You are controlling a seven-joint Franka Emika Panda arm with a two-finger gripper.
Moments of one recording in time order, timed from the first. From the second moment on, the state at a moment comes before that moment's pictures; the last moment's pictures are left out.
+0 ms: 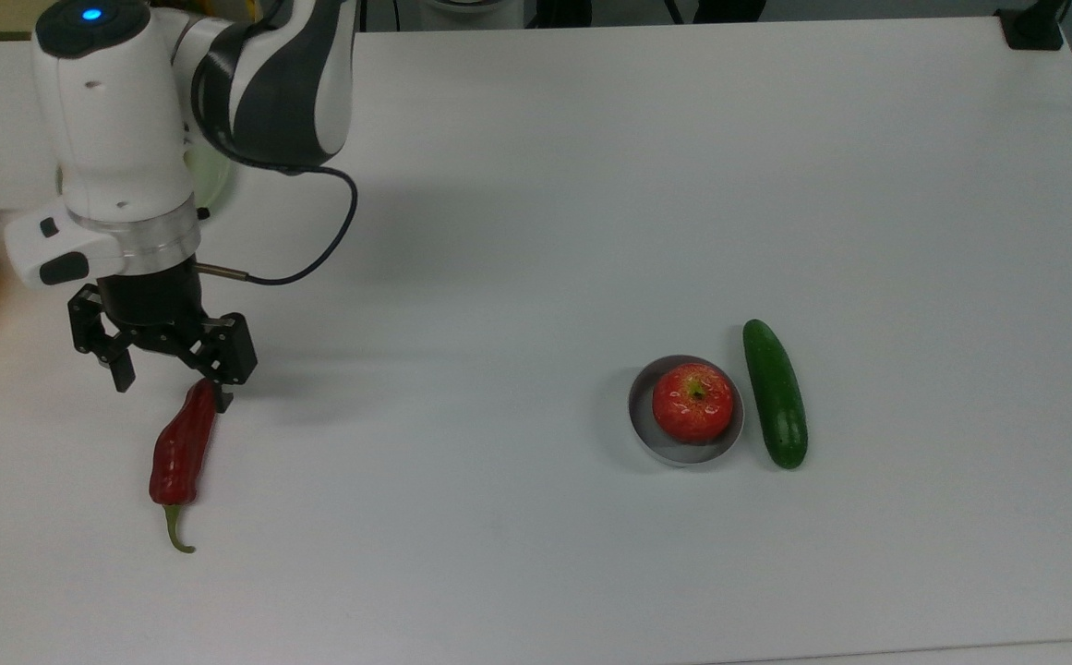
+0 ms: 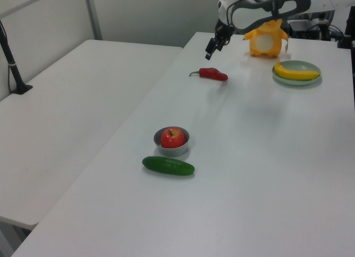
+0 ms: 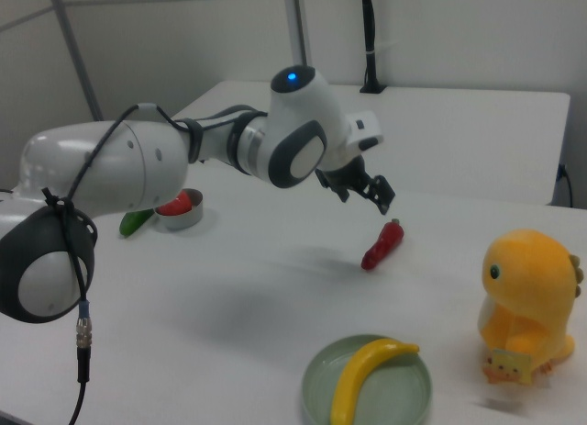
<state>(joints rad) -0.15 0.70 -0.09 -1.25 0.08 2.39 -0.12</state>
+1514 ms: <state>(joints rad) -0.18 0.85 -0.09 -1.25 0.08 2.62 -0.13</state>
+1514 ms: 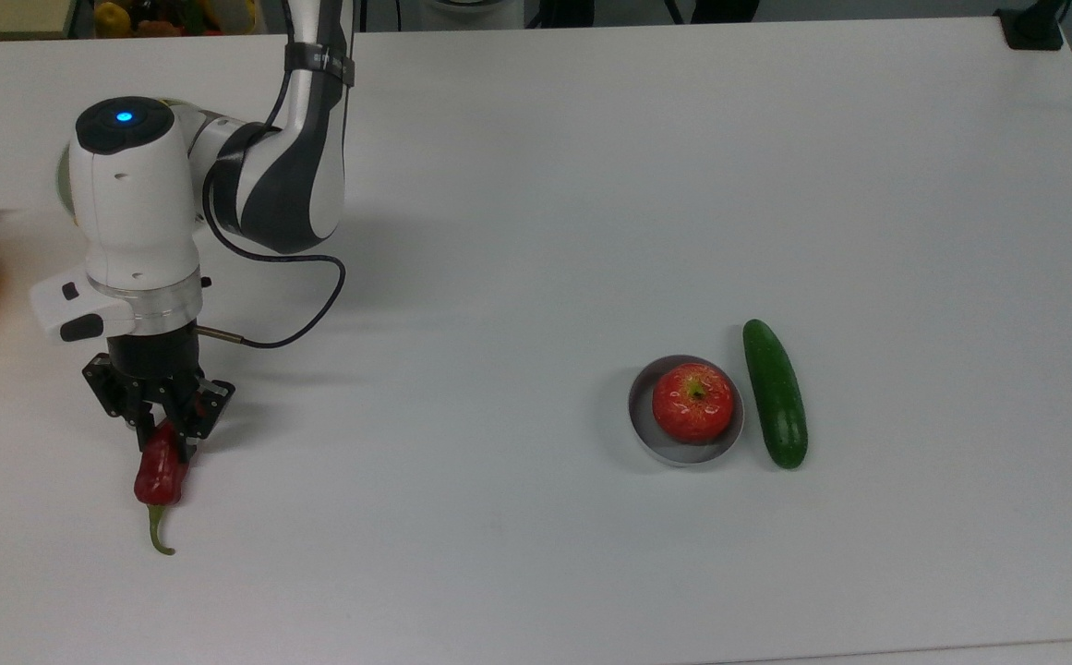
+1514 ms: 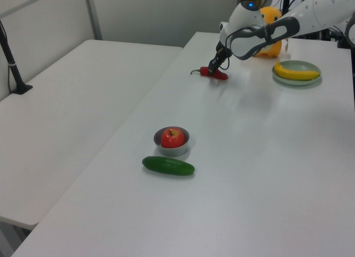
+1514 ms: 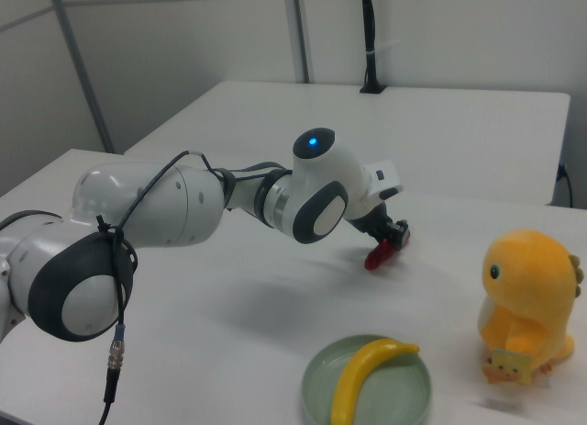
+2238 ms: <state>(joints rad) -0.18 0.57 -0.08 -1.40 0.08 2.49 -0.13</state>
